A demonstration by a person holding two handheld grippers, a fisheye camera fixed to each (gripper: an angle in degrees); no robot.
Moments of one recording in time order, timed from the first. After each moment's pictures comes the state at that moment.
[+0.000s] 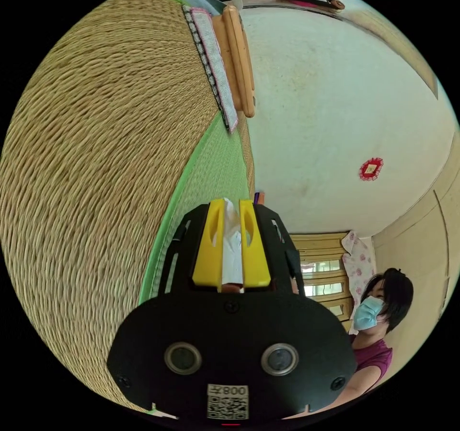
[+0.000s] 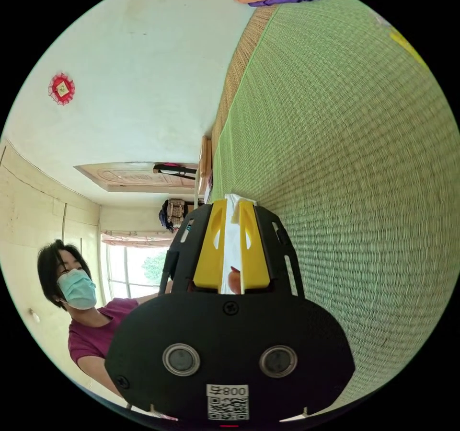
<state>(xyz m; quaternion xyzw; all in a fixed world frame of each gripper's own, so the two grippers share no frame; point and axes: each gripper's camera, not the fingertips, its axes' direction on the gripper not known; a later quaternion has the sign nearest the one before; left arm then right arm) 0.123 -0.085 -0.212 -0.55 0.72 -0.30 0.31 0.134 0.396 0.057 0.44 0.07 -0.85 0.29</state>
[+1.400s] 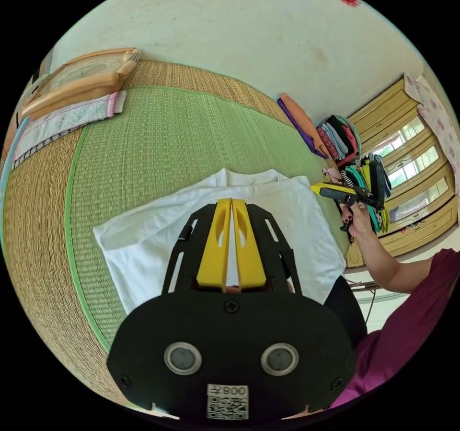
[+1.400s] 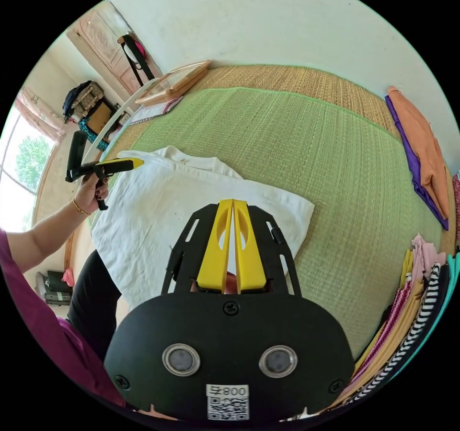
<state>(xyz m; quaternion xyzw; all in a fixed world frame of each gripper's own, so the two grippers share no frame) 0.269 -0.202 -0.450 -0.38 0.79 0.13 0.47 0.089 0.304 0.374 0.67 0.40 -0.63 0.02</state>
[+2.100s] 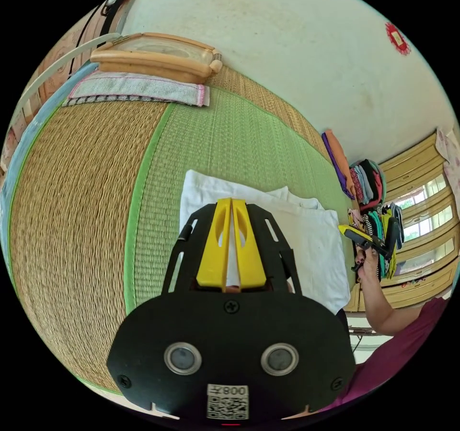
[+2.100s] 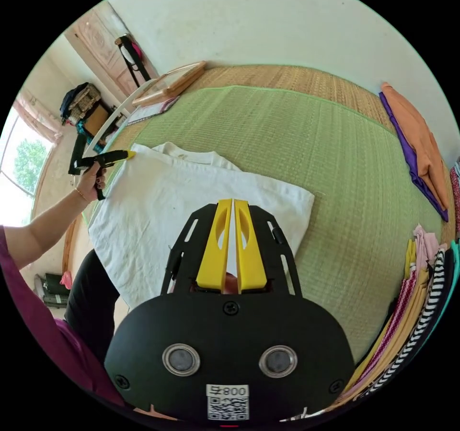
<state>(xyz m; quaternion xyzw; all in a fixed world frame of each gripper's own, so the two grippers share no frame) 0.226 -0.160 -0.364 -0.46 0.71 0.04 0.54 0.112 0.272 0.381 0.68 0.39 -0.62 0.01</state>
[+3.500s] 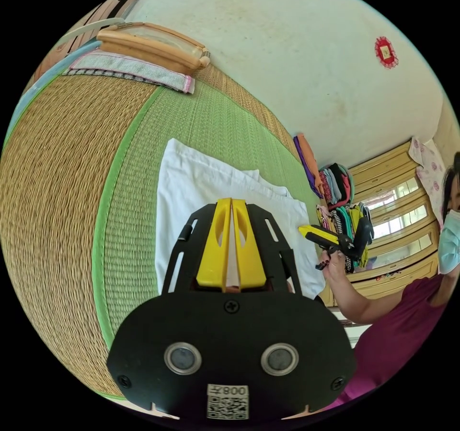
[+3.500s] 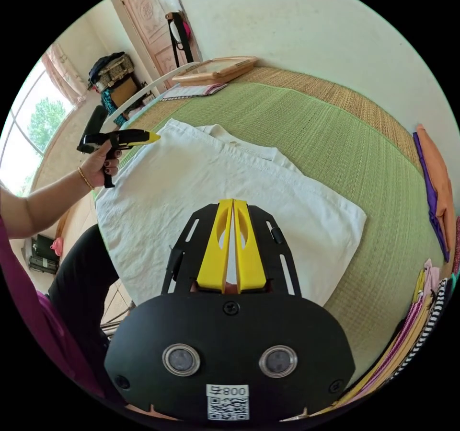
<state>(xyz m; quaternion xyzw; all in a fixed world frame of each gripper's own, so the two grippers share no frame) 0.109 -0.149 -0.397 -0.46 0.75 -0.02 0.47 0.126 0.200 0.447 0.63 0.46 -0.63 -0.05</state>
